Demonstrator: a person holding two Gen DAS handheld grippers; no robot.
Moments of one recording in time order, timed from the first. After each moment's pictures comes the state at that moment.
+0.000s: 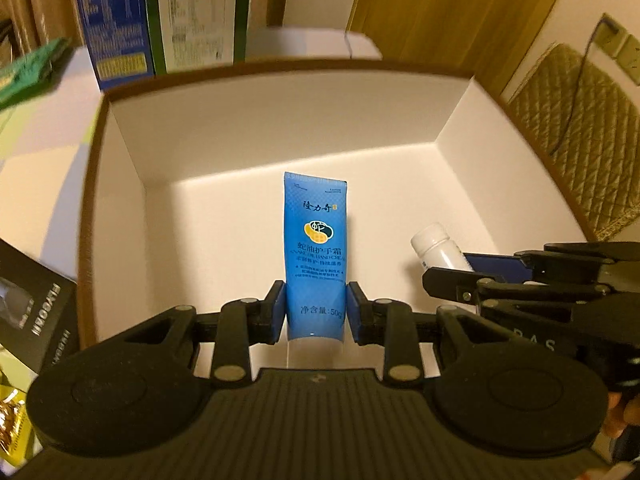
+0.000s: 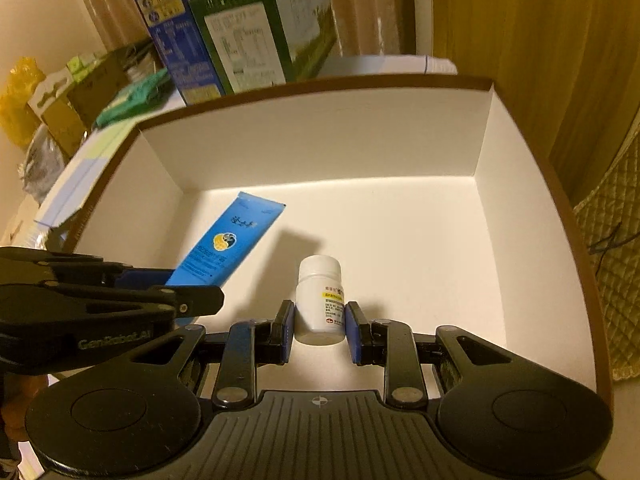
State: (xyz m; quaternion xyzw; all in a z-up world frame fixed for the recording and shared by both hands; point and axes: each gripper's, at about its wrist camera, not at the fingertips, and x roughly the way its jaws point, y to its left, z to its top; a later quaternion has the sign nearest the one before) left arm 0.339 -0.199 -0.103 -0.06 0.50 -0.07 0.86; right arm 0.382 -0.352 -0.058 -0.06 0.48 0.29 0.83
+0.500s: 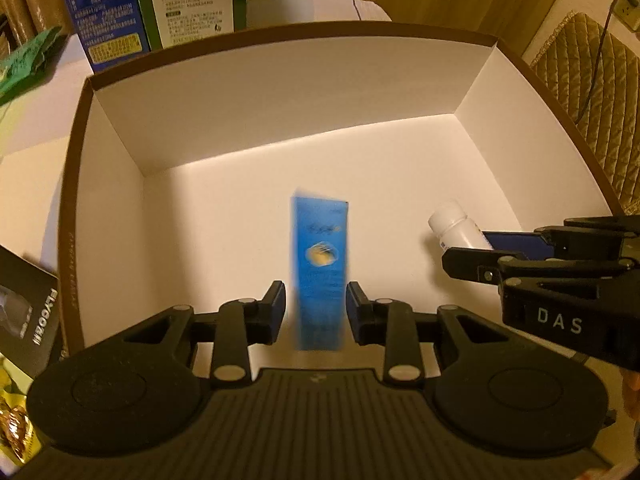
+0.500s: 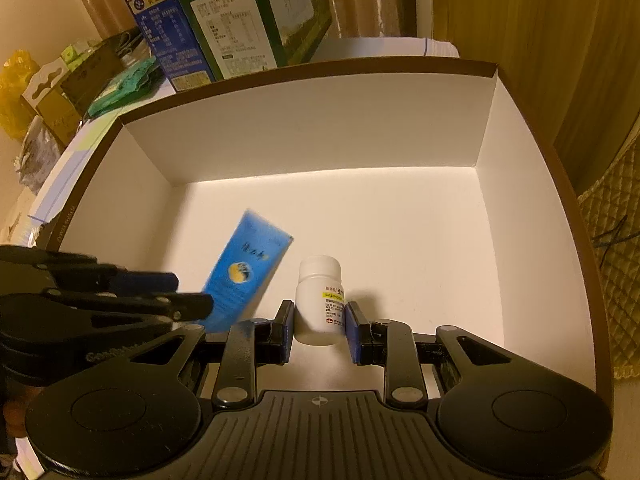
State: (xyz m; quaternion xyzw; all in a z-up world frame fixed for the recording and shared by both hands) left arm 0.355 -0.206 -0.112 -0.03 0.53 -0.06 0.84; right arm 0.398 -0.350 -0.066 -0.06 0.50 0.28 0.81
